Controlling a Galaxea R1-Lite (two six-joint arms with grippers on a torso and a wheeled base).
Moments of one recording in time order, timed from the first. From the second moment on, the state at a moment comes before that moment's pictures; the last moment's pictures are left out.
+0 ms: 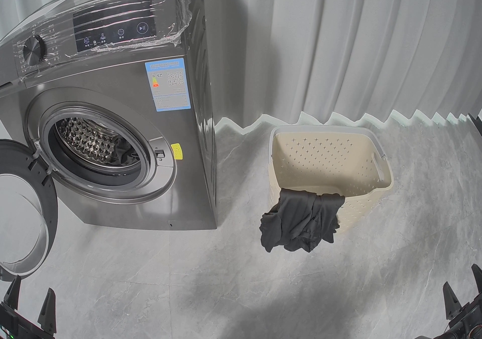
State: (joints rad) left arm 0.00 0.02 -0.02 -0.03 0.08 -0.09; right arm 0.00 0.02 -0.02 0.04 0.00 0.00
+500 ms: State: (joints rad) left arm 0.00 0.02 -0.02 -0.03 0.08 -0.09; right arm 0.00 0.02 -0.02 0.04 0.00 0.00
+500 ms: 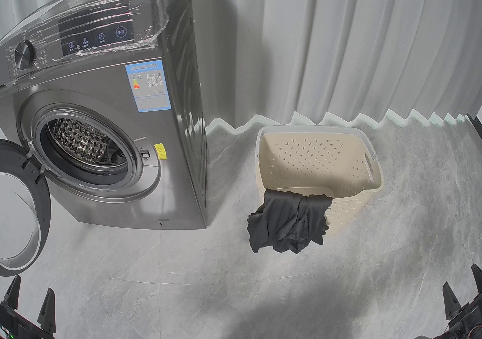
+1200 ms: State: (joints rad) left arm 0.00 0.02 -0.02 -0.03 0.08 -0.09; right arm 0.00 0.02 -0.02 0.01 0.01 -0.01
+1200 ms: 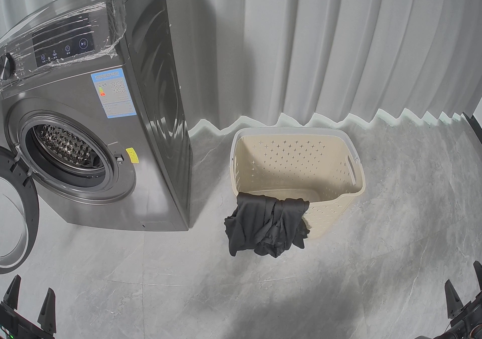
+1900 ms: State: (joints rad) left arm 0.00 0.02 -0.02 -0.03 0.07 -0.09; right arm 0.09 0.53 -0.31 -0.07 0.16 0.08
